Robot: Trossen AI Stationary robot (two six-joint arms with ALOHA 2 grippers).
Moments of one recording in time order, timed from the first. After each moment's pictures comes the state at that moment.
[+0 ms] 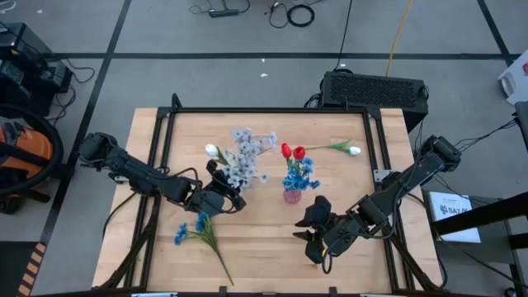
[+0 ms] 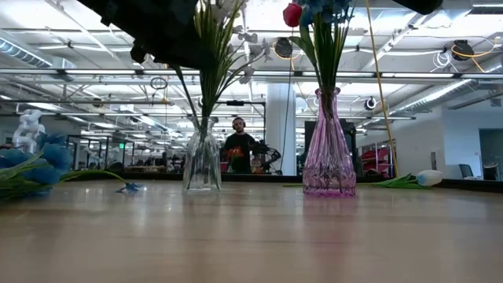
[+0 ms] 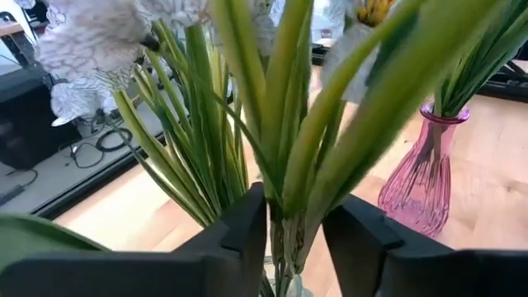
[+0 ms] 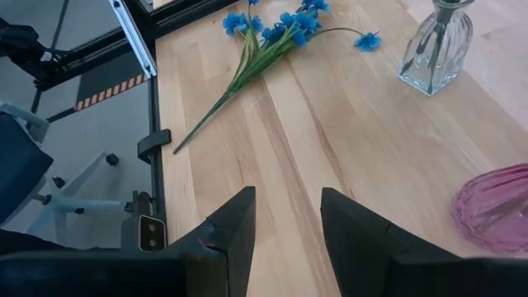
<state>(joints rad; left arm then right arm) -0.38 1.42 0.80 0.04 -0.97 -0.42 0.64 1.49 1.19 -0.48 0.47 0.87</state>
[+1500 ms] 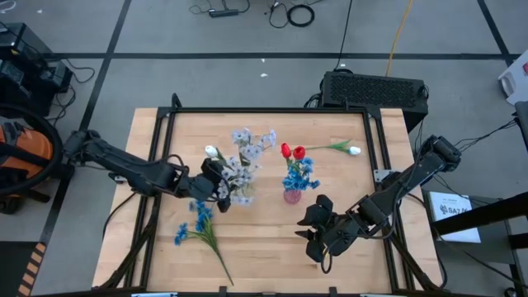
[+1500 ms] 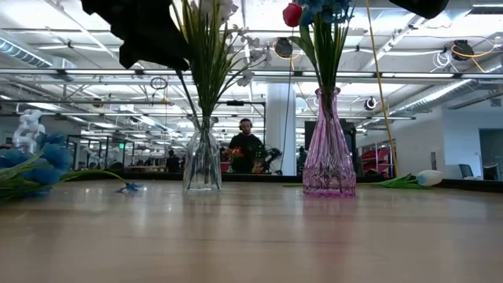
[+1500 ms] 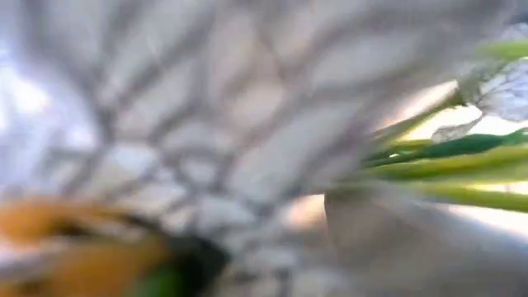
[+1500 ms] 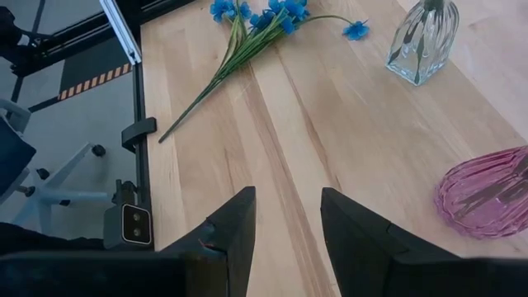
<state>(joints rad) -0.32 1.20 0.81 -0.29 -0.52 -0.62 0.64 1.49 1.19 -0.53 0.47 0.88</state>
